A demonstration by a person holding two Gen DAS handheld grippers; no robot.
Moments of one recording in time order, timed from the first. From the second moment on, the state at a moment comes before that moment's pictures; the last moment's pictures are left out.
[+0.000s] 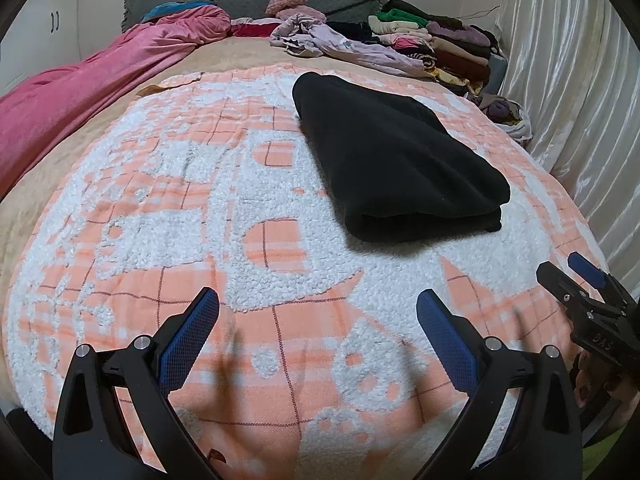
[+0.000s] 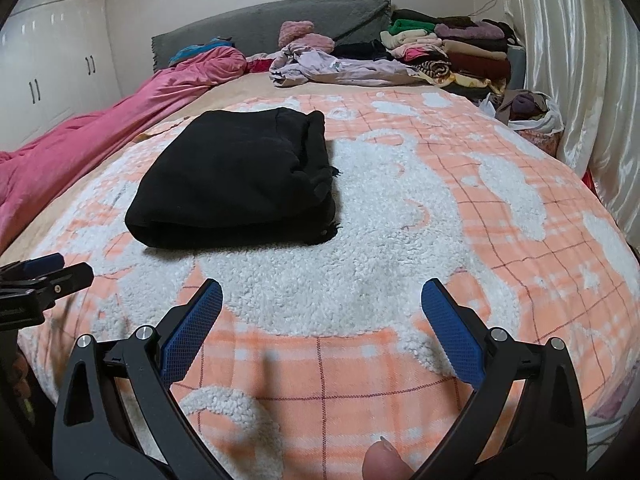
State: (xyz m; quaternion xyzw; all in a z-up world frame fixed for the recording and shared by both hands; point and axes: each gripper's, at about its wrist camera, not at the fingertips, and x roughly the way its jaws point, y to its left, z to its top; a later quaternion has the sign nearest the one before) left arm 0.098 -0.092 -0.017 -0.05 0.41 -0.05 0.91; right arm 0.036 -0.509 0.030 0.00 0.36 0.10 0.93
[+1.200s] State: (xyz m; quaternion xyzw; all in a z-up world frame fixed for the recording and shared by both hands) left arm 0.096 -0.090 -0.013 -0.04 0.41 -0.05 0.91; right arm 0.037 -0.511 0.028 0.01 0.36 0.09 0.93
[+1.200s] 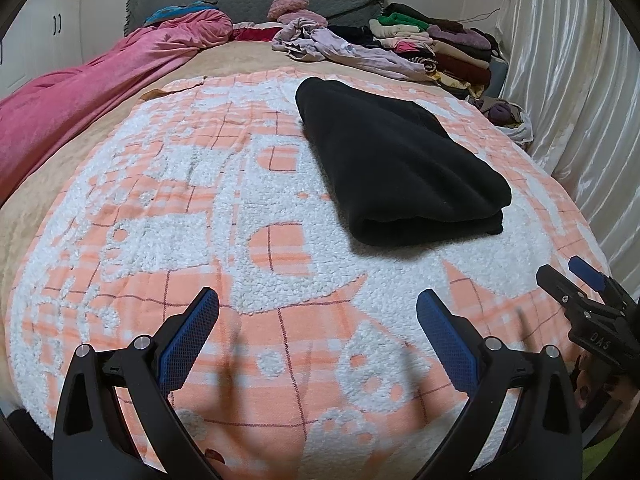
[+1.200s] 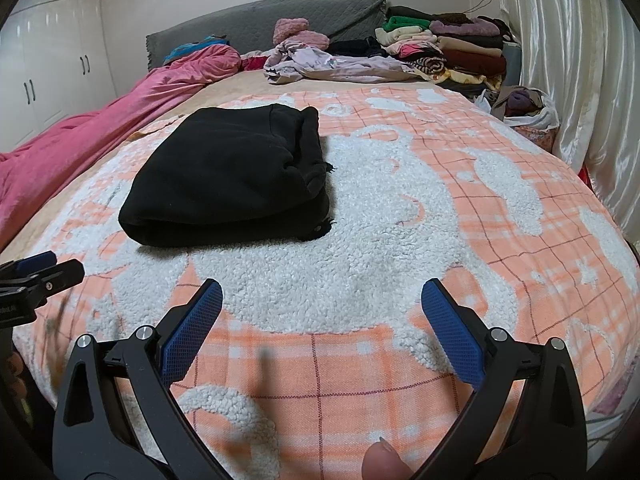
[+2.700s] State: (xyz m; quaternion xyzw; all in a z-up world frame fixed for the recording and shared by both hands) left arm 0.095 -0.085 -0.019 -0.03 0.42 -0.05 0.91; right arm 0.032 -0.520 0.029 0.01 0.36 0.09 0.93
